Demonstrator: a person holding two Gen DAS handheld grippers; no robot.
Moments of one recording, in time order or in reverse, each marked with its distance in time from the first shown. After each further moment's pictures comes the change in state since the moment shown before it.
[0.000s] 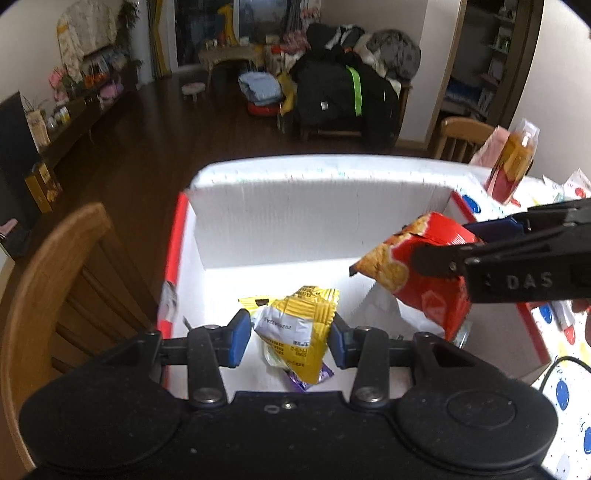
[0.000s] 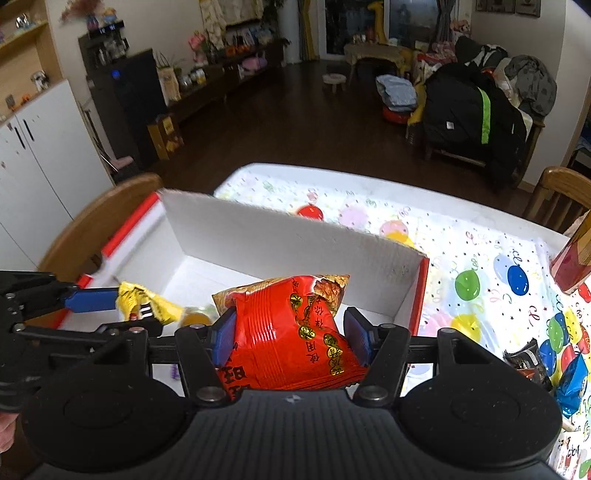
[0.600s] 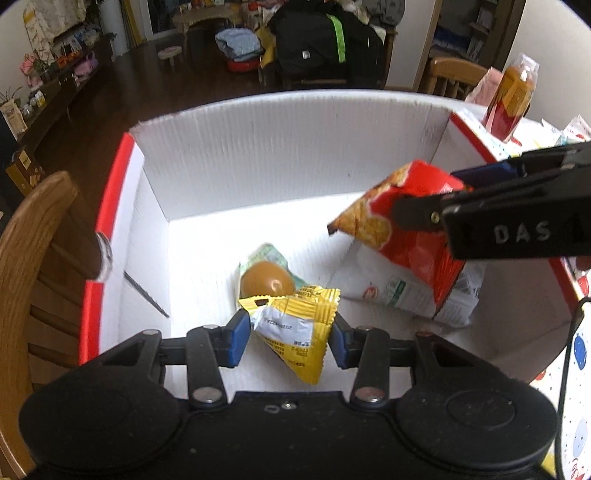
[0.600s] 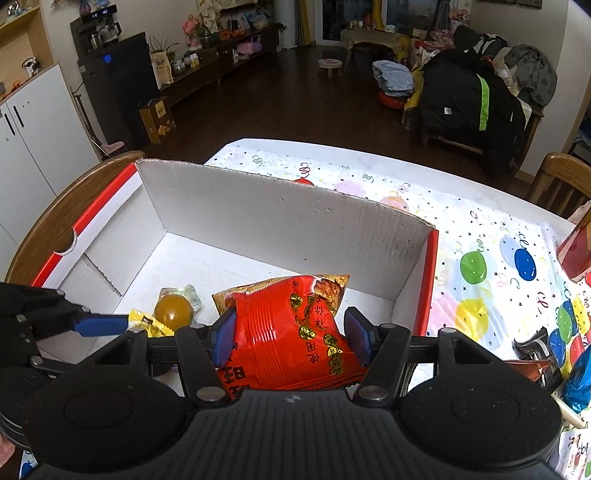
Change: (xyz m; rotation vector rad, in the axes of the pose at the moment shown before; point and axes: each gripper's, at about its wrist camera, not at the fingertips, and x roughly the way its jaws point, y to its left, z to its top) left arm 0.040 -0.017 -0.015 0.072 0.163 -0.011; right arm 0.027 0.000 -0.010 0.001 0.041 -0.014
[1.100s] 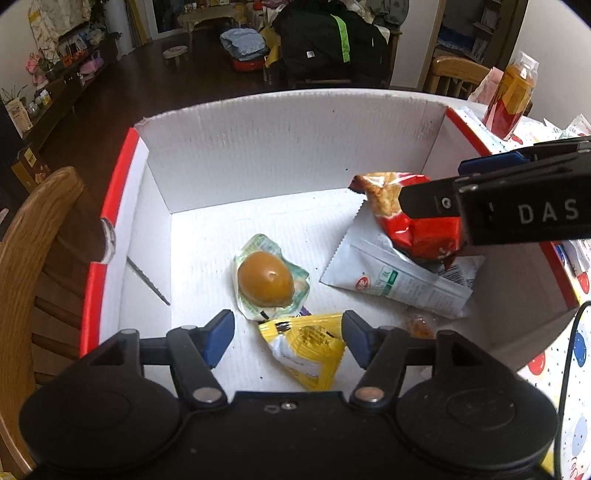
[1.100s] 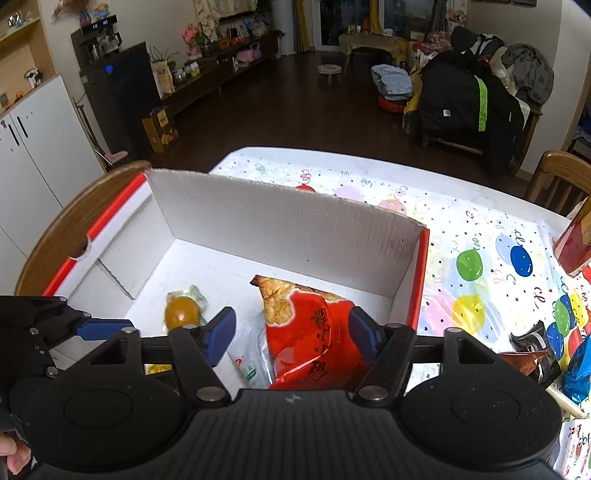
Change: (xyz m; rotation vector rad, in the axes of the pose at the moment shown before) left arm -0.013 -0.004 -0.010 -0.010 -0.014 0.020; right arm -0.018 -0.001 -0.002 0.022 -0.027 0.022
